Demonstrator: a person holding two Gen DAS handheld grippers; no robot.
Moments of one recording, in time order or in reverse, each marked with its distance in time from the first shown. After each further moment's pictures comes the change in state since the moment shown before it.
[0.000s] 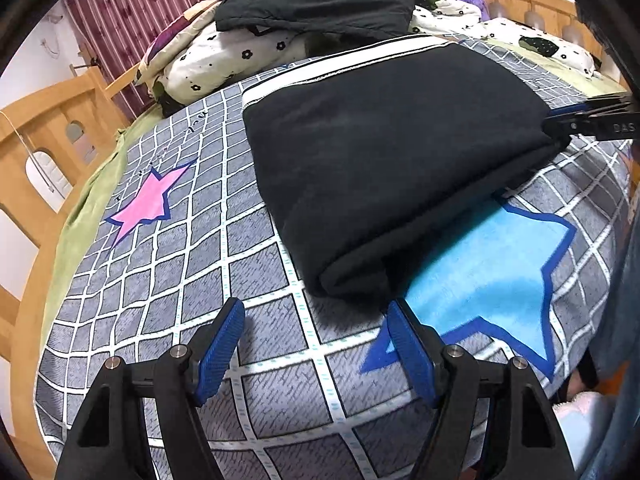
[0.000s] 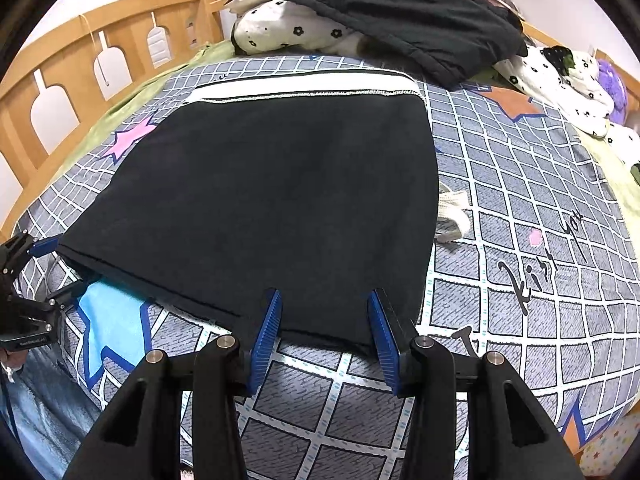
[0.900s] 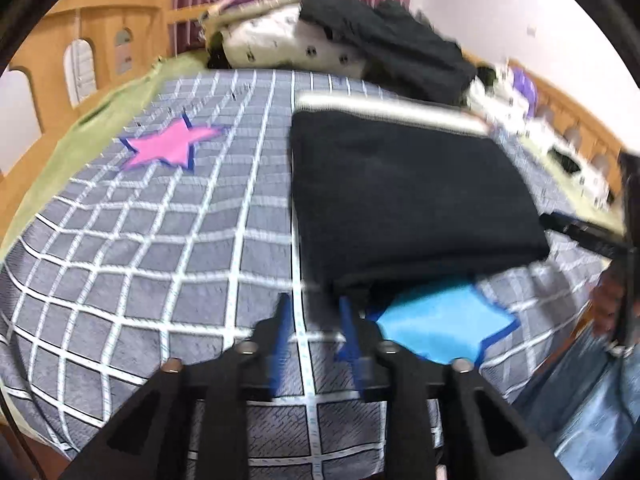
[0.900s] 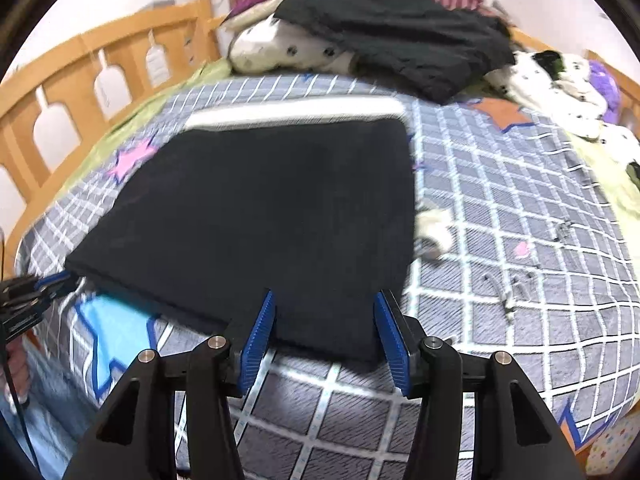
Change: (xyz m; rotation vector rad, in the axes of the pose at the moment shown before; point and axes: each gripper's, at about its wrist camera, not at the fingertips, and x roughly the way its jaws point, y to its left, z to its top) left arm -0.034 0.041 -0.006 -0.420 -0.055 -0.164; right arm -0.019 -0.016 0.005 0.039 -0.090 -0.009
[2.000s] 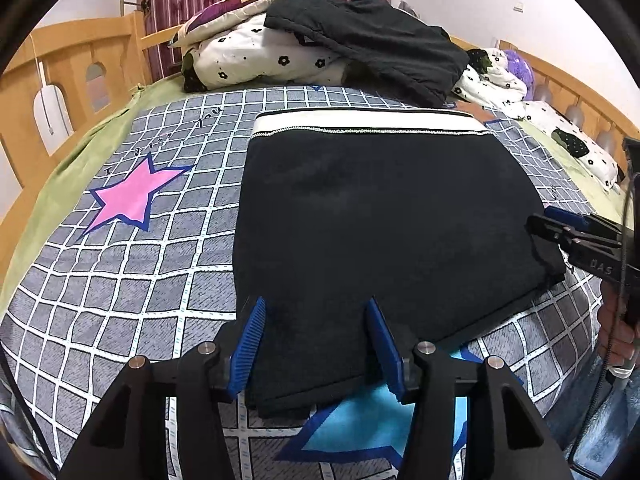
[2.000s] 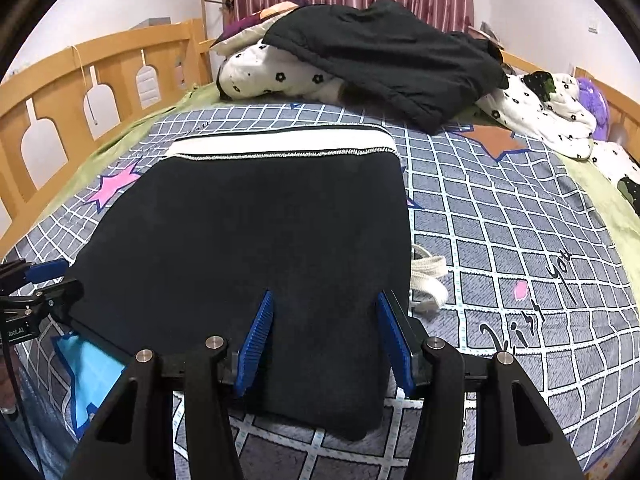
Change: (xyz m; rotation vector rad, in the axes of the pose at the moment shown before) left arm 0.048 -0.047 0.039 0.110 0.024 0.058; right arm 0.030 0.005 0.023 -0.018 -0.068 -0.035
